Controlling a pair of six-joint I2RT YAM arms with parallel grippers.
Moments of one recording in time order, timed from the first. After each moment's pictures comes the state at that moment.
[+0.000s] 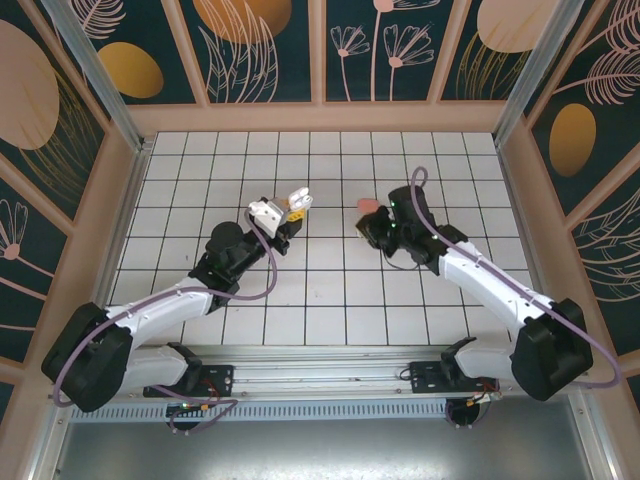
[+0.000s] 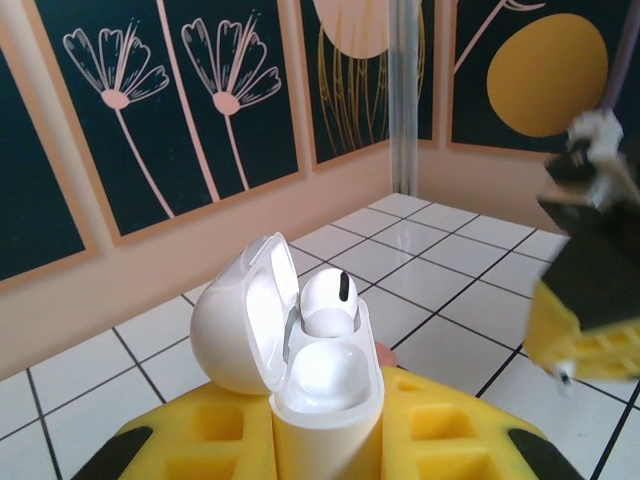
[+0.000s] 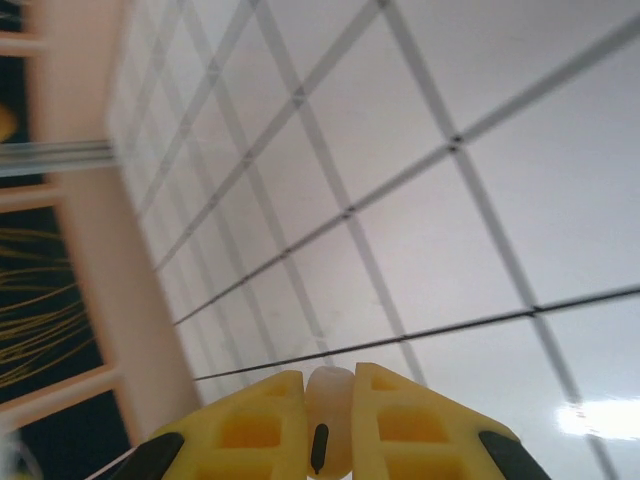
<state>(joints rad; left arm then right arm) -0.64 1.23 0.53 0.70 0.12 0.08 0.52 1.25 0.85 -0.33 -0.24 1.25</state>
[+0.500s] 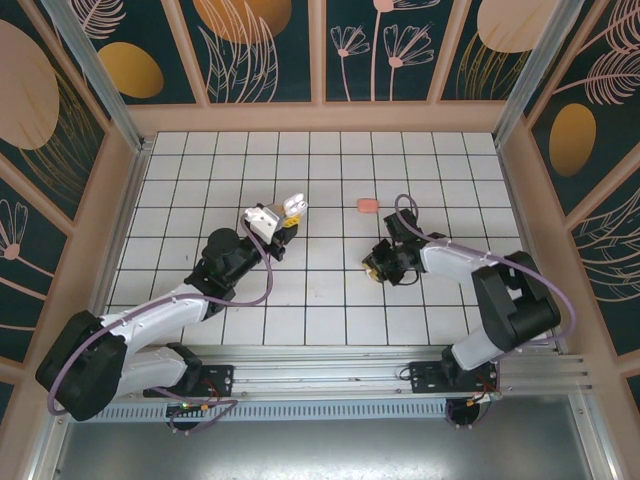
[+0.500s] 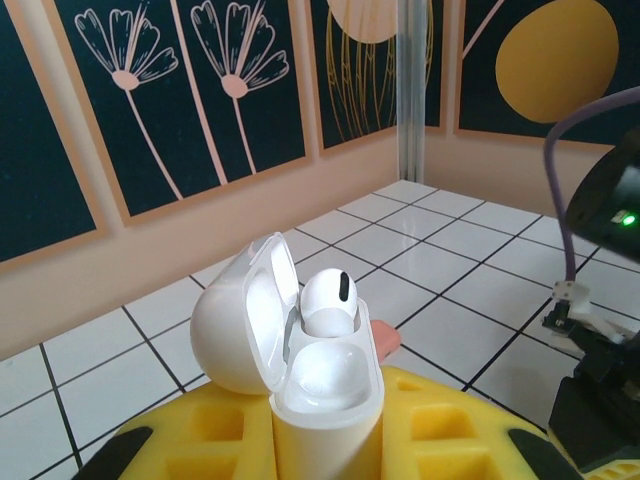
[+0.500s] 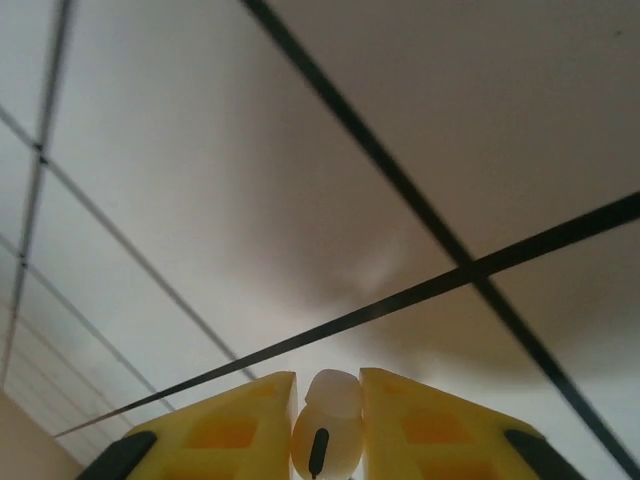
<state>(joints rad) -0.64 1.18 0.48 0.69 0.10 0.08 0.44 1.55 0.74 -0.33 -0.35 1.25</state>
